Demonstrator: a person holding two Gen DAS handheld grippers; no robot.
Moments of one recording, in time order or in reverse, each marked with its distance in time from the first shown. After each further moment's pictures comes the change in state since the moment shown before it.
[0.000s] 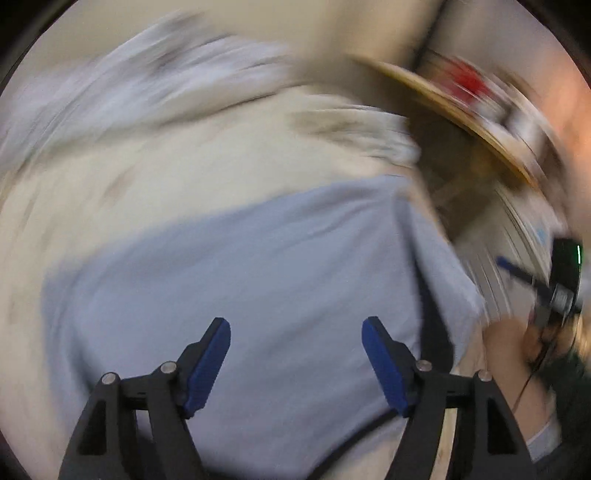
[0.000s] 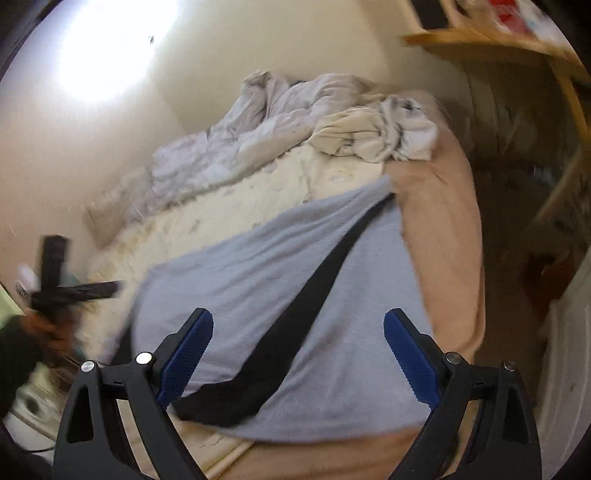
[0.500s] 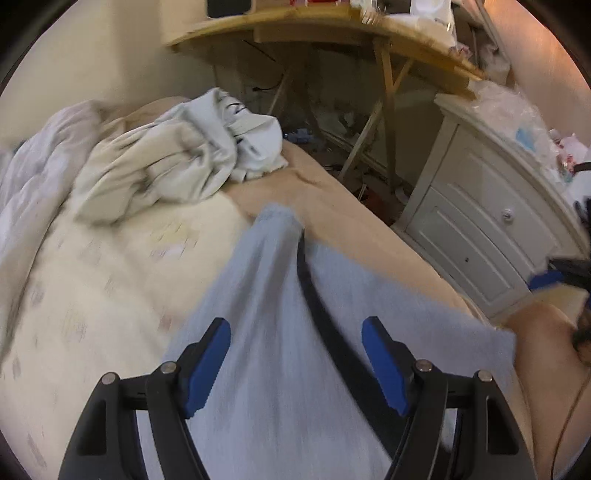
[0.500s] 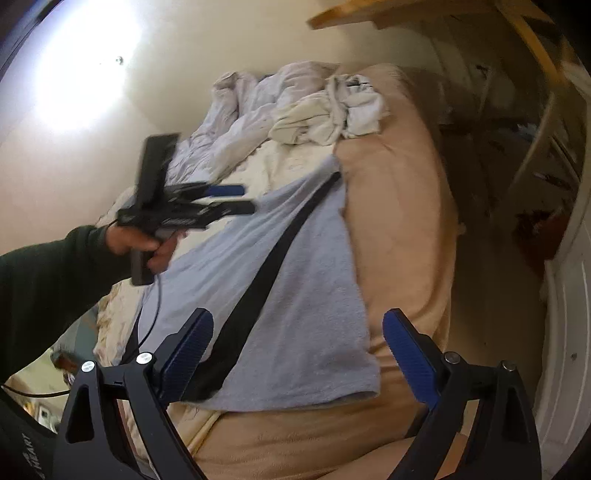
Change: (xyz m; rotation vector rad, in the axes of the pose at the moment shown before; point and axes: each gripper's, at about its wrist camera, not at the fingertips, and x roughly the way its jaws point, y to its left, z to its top) left arm 0.241 -0.139 0.168 0.468 0.123 -0.127; right arm -0.017 -0.067 -0.005 0.120 0.040 0.006
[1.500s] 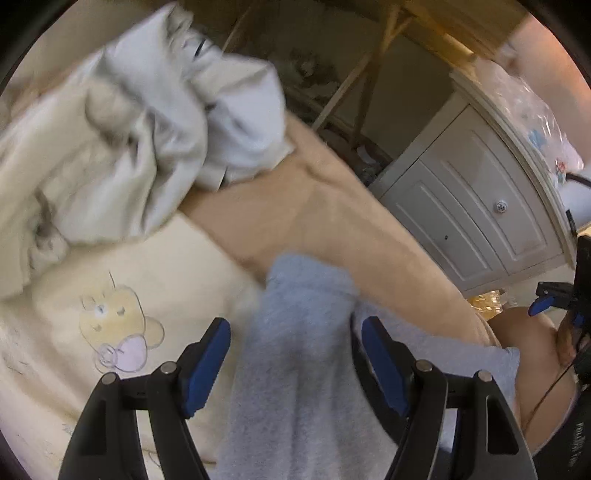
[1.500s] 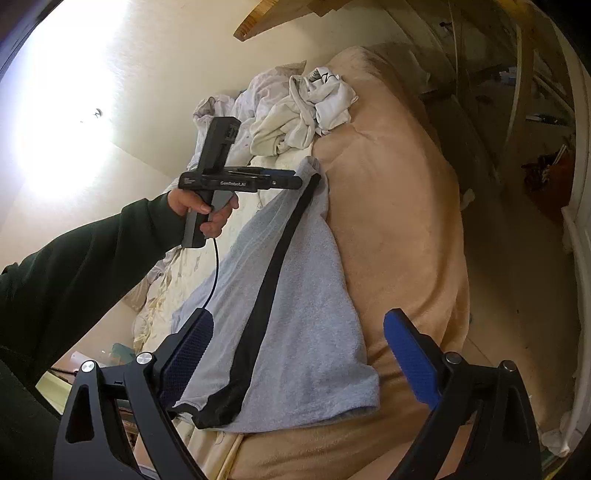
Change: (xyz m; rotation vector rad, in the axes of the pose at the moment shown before) left arm 0.100 0.056 0.035 0.052 0.234 -0.299; right arm 0.002 -0.040 0.005 0.215 -0.010 0.108
